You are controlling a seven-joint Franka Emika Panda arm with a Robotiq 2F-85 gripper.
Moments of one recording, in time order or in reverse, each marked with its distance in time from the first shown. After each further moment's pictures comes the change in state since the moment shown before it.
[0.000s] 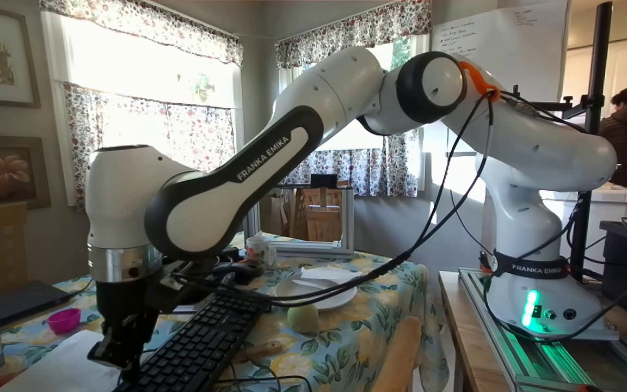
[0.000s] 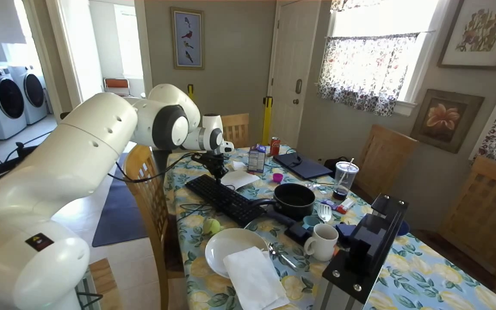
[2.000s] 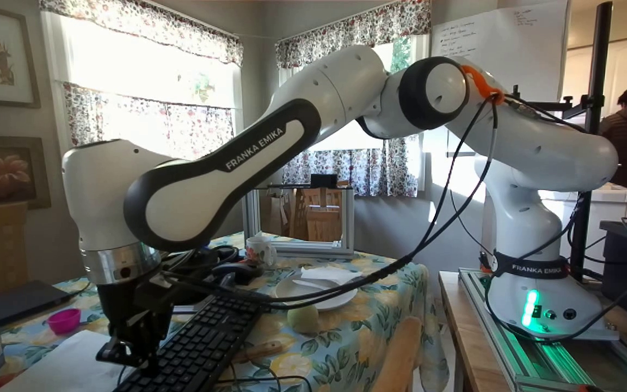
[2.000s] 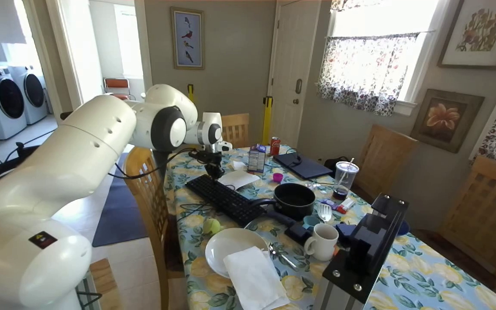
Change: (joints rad) arm 0.038 0.031 -0.029 0.105 0.041 -0.230 0.121
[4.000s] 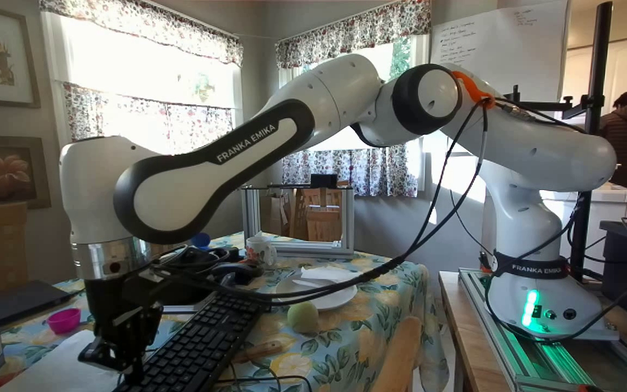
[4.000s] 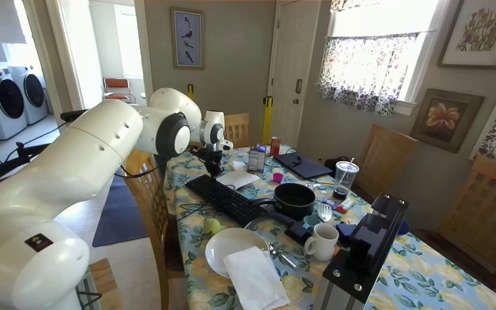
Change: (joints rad) arm -0.051 0.037 0.079 0.067 0.017 0.001 -0.031
